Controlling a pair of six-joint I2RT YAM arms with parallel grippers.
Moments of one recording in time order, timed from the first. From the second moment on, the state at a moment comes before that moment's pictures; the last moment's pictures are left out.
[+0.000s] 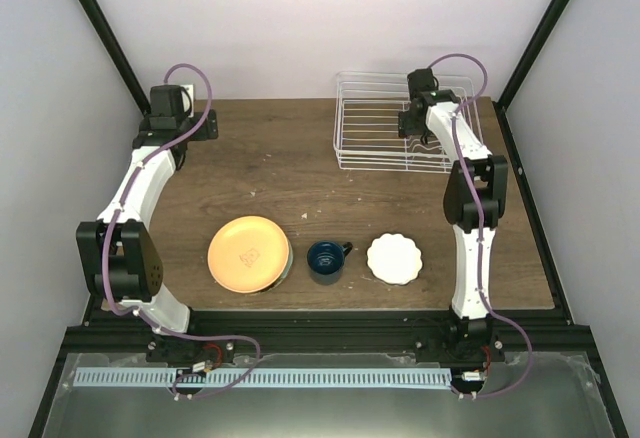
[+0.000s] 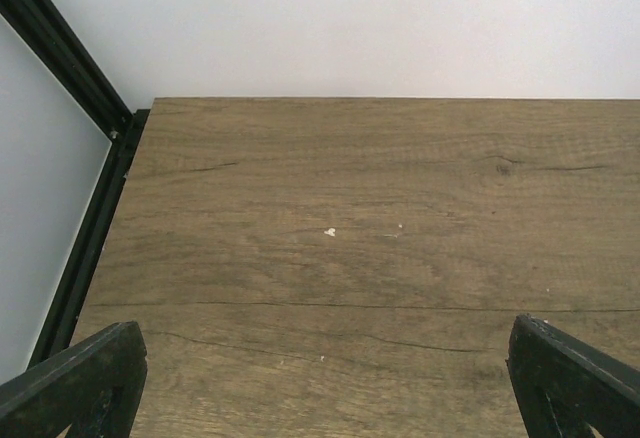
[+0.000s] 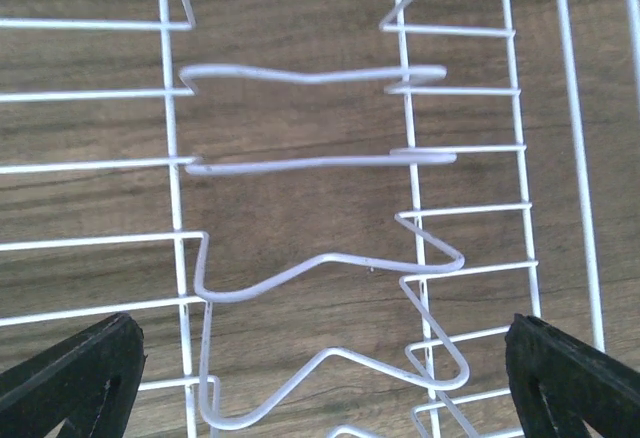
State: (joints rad) left arm 0.00 1.62 1.40 -0.37 -0.08 0.00; right arm 0.14 2.27 2.10 -0.90 0.35 0.14
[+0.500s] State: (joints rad) left arm 0.00 1.64 1.40 -0.38 -0.07 0.00; right arm 0.10 2.30 2.03 -0.88 0.24 0.16
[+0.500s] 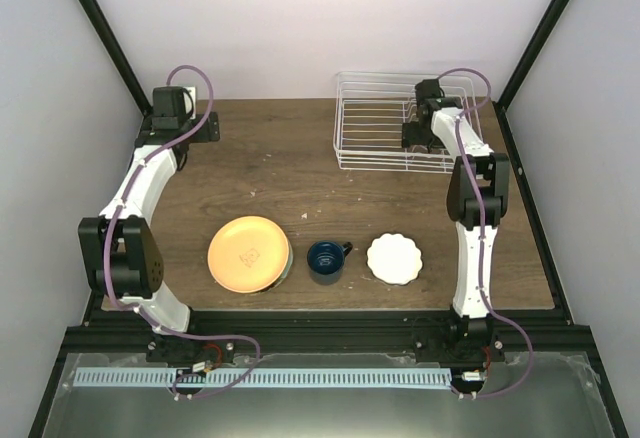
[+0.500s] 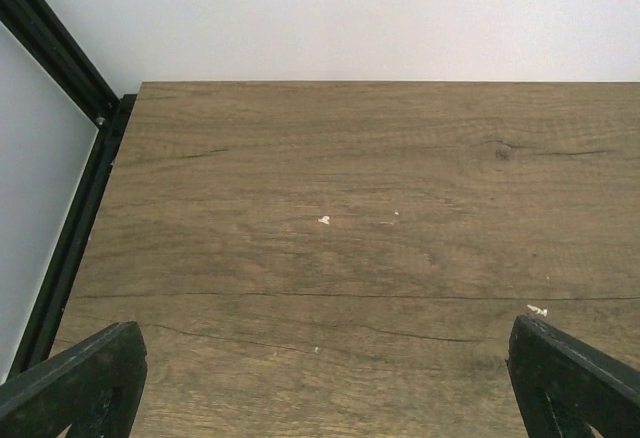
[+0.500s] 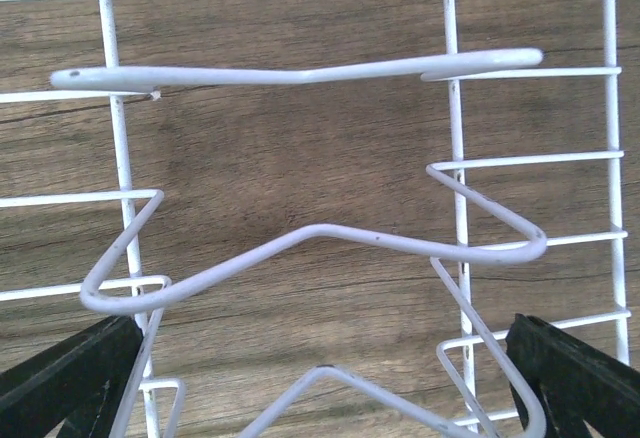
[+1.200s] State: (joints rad) left arm 0.00 1.68 1.41 -0.39 -0.05 0.00; right arm 0.15 2.28 1.91 -0.88 0.11 0.20
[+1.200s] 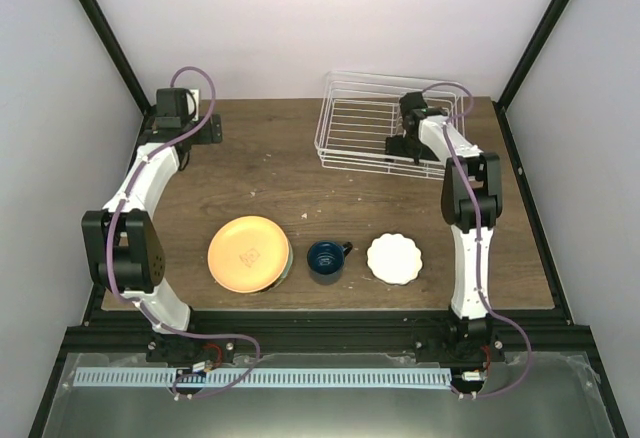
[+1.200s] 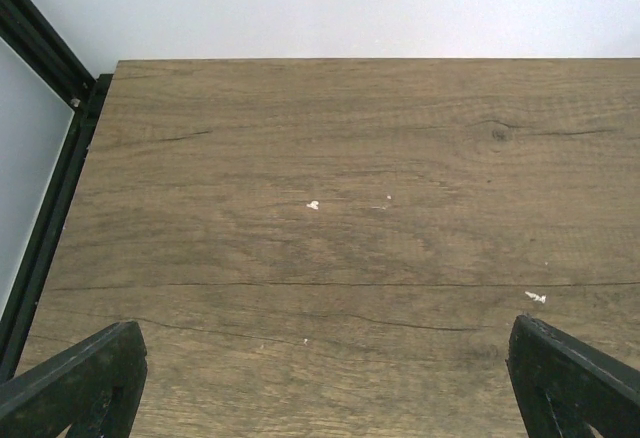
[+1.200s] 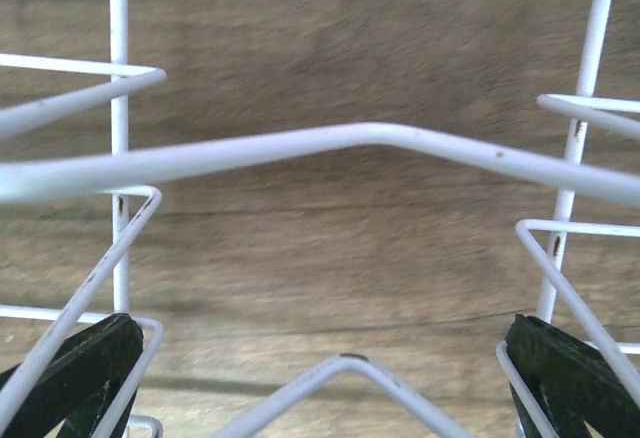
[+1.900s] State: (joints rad) left arm 0.00 1.69 1.41 -0.41 -0.04 -0.01; right arm 0.36 2.10 1.64 -0.90 0.10 0.23
